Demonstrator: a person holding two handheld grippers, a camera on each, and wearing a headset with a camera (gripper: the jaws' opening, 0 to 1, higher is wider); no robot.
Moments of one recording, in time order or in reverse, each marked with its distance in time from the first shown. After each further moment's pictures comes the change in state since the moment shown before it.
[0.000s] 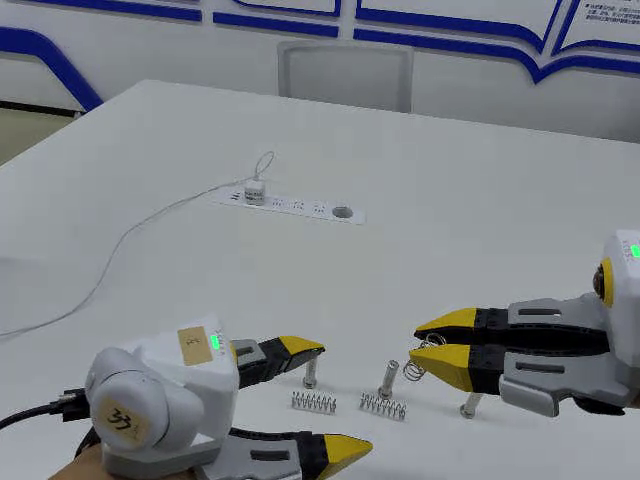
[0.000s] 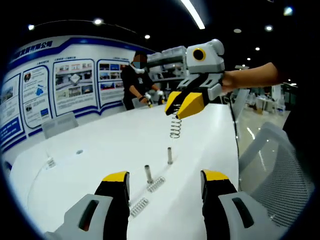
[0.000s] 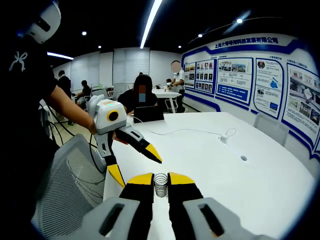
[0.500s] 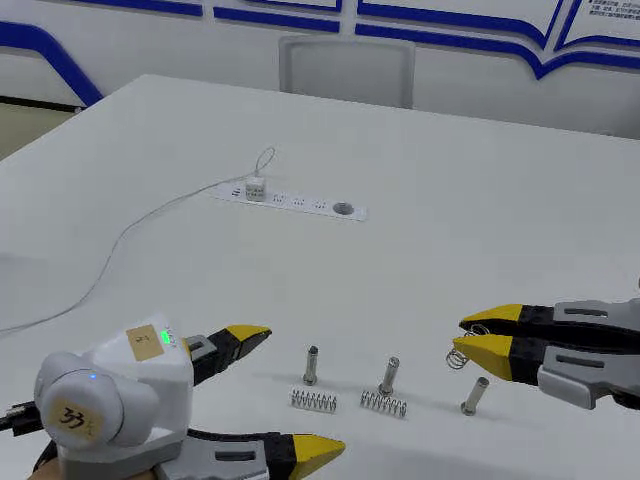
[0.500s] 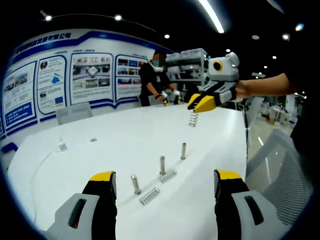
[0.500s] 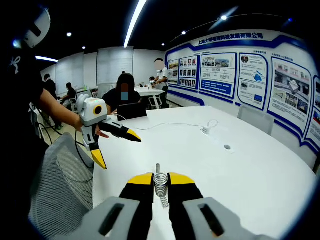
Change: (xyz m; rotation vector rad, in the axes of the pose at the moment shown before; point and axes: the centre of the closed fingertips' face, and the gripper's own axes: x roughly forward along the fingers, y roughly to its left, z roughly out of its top) left arm -0.022 0.025 -0.014 -0.103 -0.003 0.120; right arm -0.026 -0.036 -0.024 0.070 0.017 -0.132
